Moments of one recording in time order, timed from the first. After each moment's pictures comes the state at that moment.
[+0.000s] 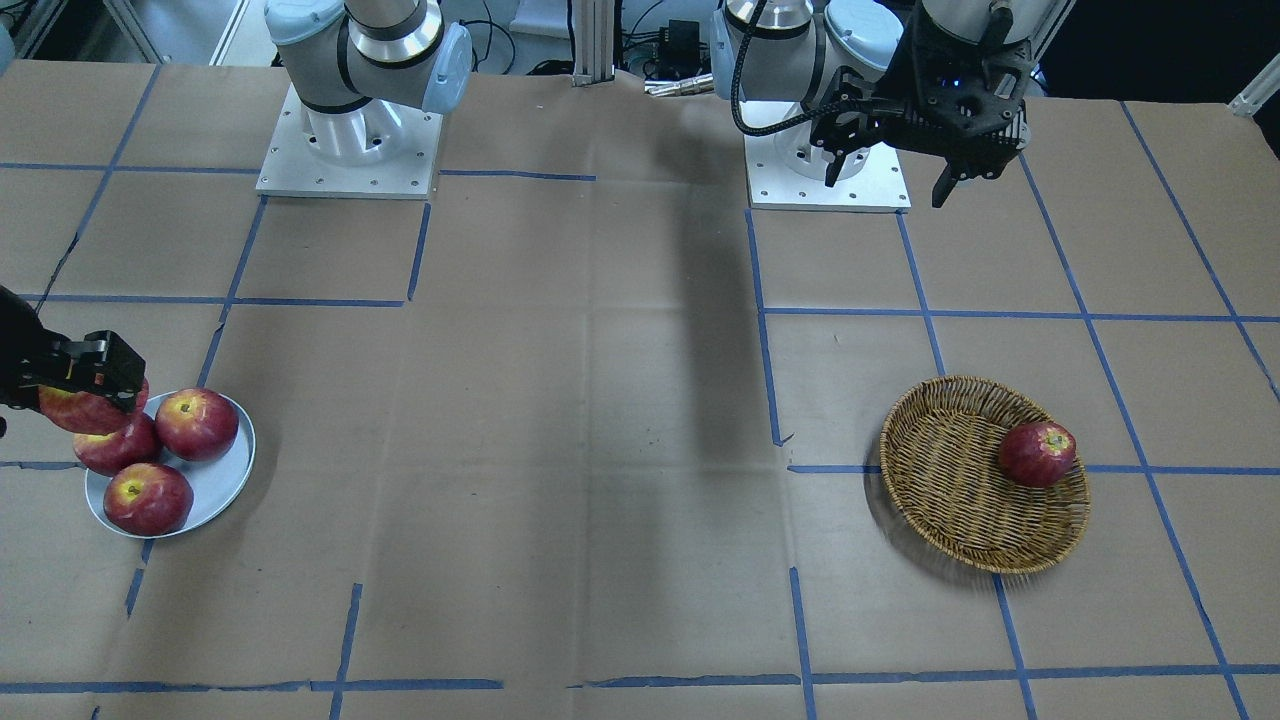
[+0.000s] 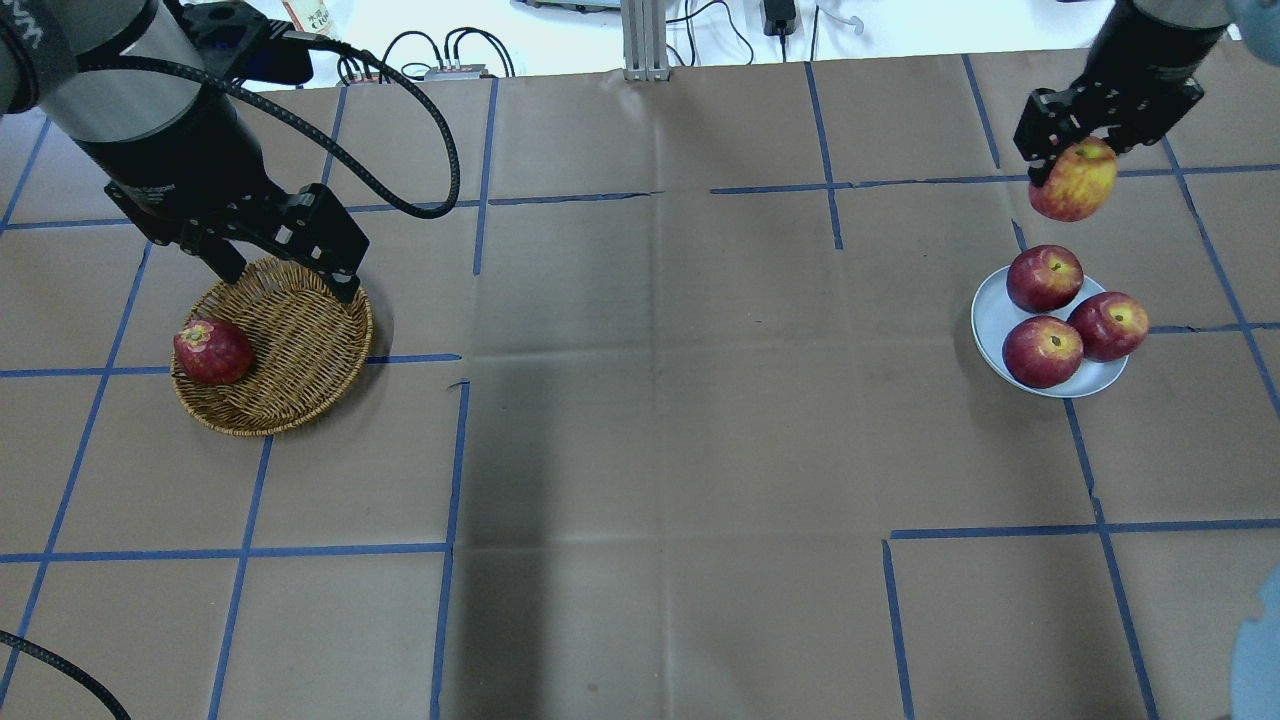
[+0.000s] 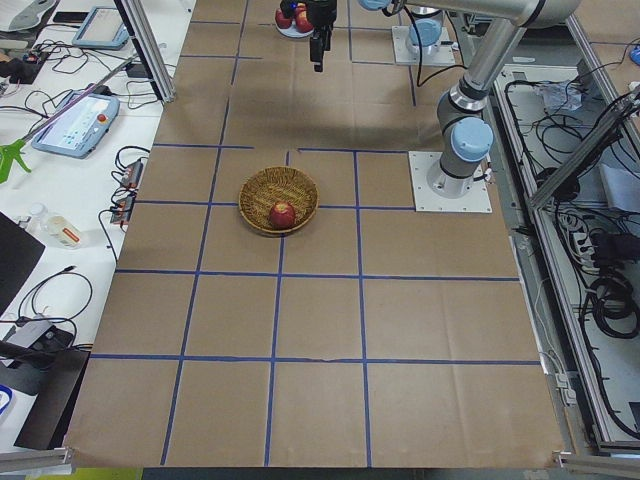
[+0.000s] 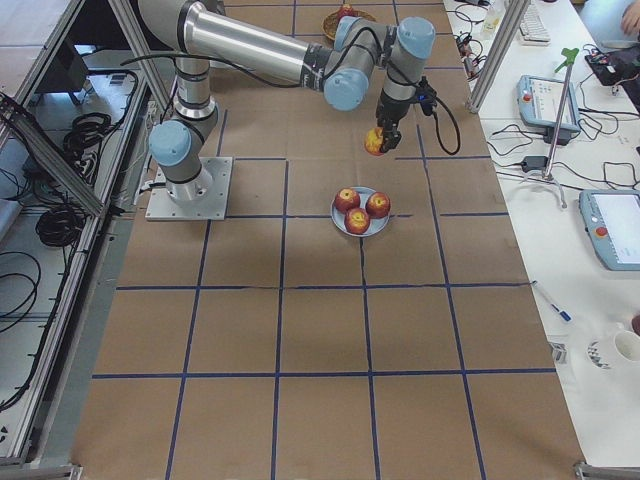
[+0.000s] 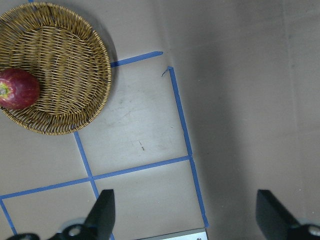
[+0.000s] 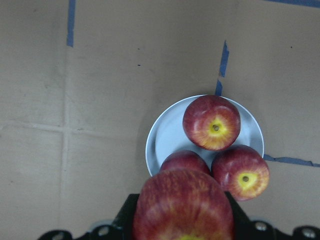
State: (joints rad) left arm -1.55 -1.48 -1.54 -1.74 1.59 0.25; right arm 1.24 -1.31 1.47 -1.67 -1.56 -0.48
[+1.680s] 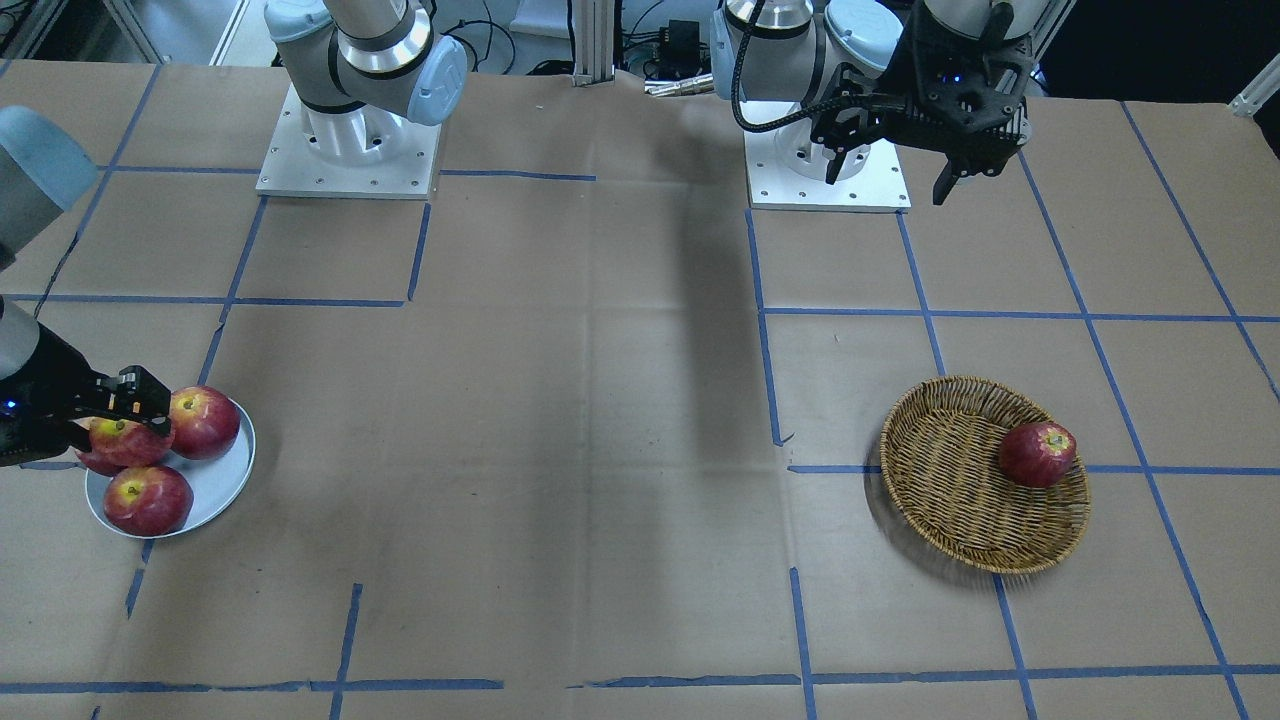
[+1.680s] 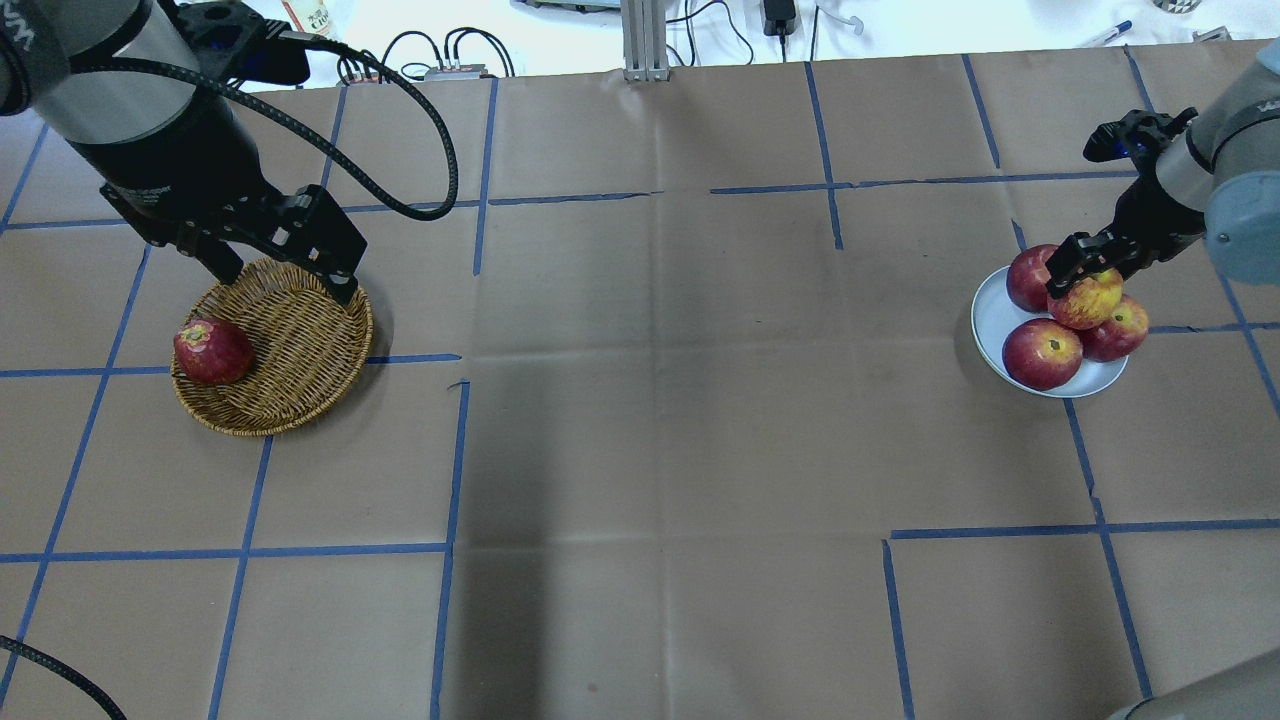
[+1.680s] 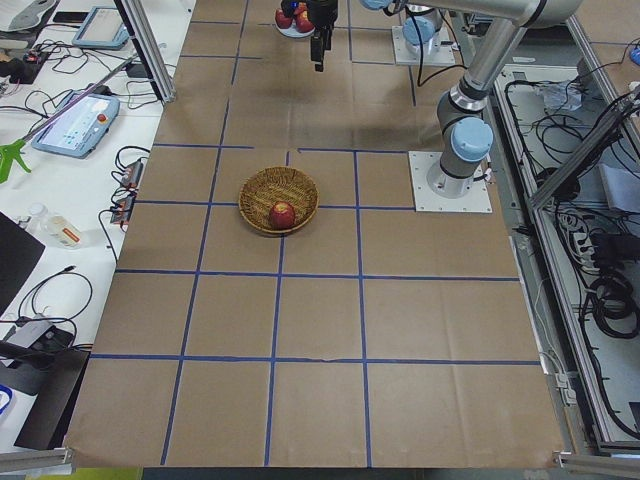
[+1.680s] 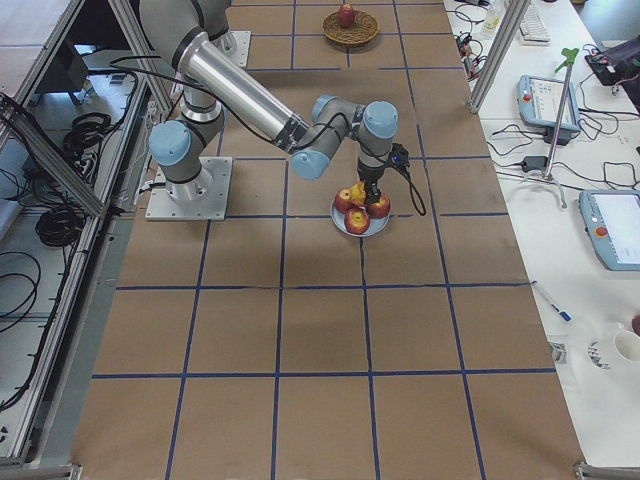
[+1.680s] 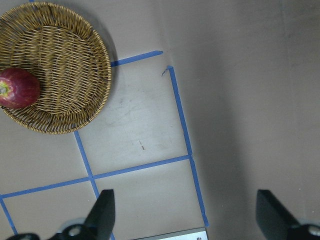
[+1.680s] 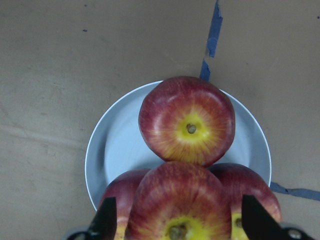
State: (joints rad) left arm -1.55 -1.48 -1.54 -1.74 1.59 0.25; right arm 1.13 -1.29 1.81 -2.09 -1.52 -0.65
